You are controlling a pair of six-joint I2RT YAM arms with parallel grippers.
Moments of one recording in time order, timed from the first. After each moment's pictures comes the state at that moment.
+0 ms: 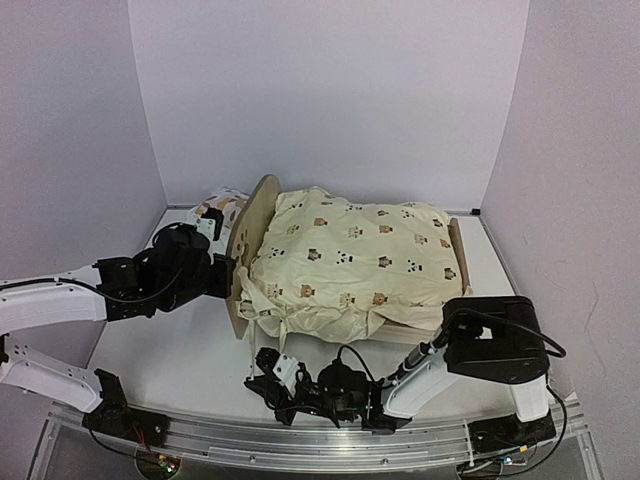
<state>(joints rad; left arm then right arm) -0.95 1.13 0.81 -0.25 -0.49 -0.46 1.43 2.16 0.89 1.14 0.17 0.08</state>
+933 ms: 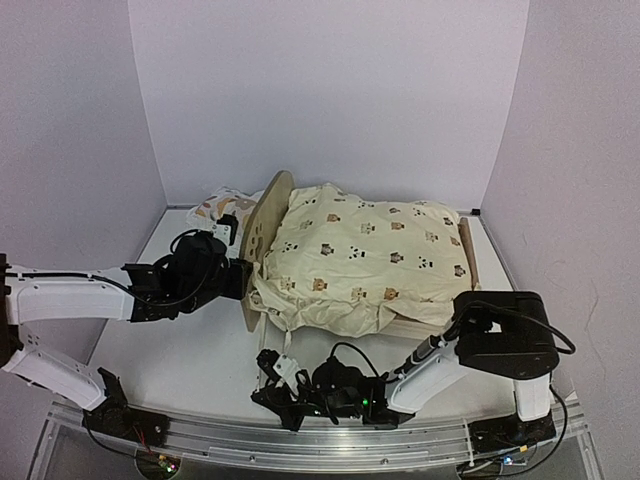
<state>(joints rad) -0.91 1.27 0.74 -0.04 -0.47 -0.42 1.42 2.11 0.88 0.91 0.05 0.31</state>
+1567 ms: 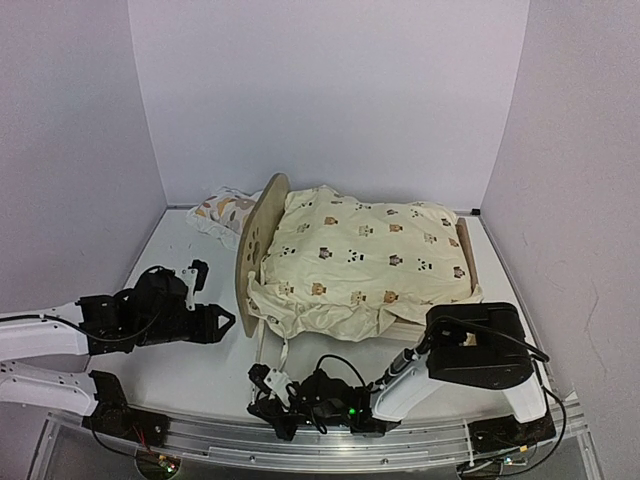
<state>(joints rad) -0.94 0.91 0.52 -0.29 -0.22 -0.68 1.44 2.23 0.95 0.91 0.04 0.32</state>
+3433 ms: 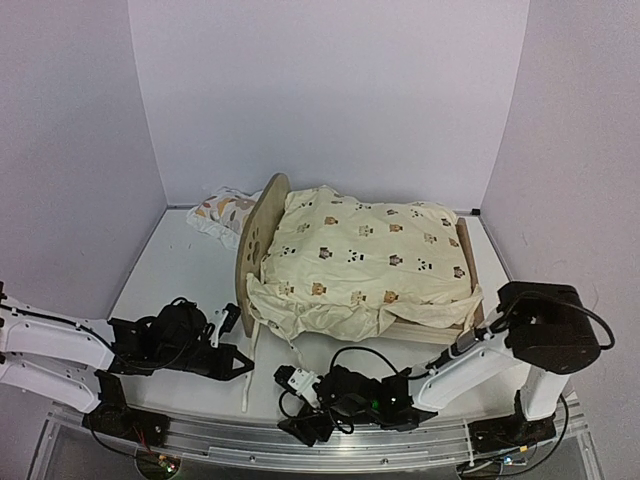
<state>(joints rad) -1.03 1.09 0.33 0.06 0.14 -0.78 1.46 1.94 0.81 0.49 0.15 0.31</state>
